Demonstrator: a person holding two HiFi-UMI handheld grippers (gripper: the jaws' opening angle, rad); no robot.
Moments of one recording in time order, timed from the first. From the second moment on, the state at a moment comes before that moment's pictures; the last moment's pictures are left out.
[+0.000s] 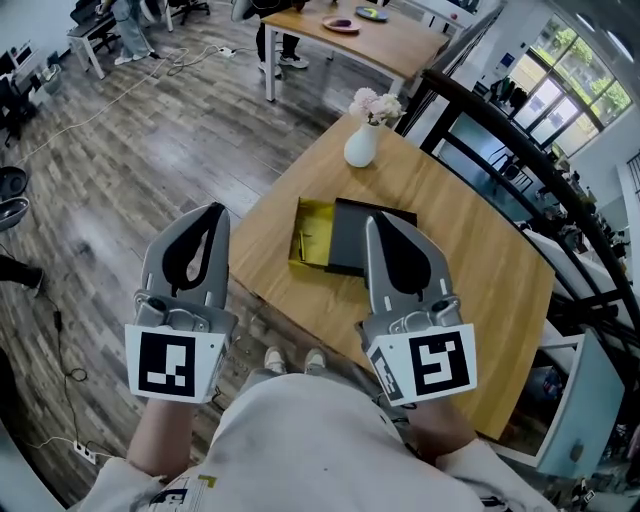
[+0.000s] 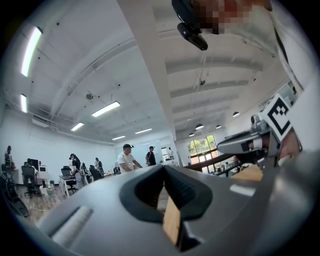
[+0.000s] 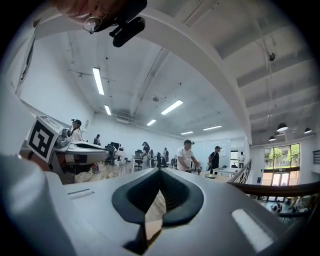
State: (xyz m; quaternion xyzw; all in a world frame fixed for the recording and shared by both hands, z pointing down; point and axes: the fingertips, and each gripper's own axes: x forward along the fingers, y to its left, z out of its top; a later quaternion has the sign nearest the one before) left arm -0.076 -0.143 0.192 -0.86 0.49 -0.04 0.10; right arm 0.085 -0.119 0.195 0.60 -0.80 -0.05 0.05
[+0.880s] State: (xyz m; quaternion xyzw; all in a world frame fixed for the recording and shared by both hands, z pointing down) left arm -0.075 -0.129 0.216 -0.86 0.49 -0.08 0.08; right arm 0.084 -0.109 0.215 0.59 -0.81 -0.03 0.06
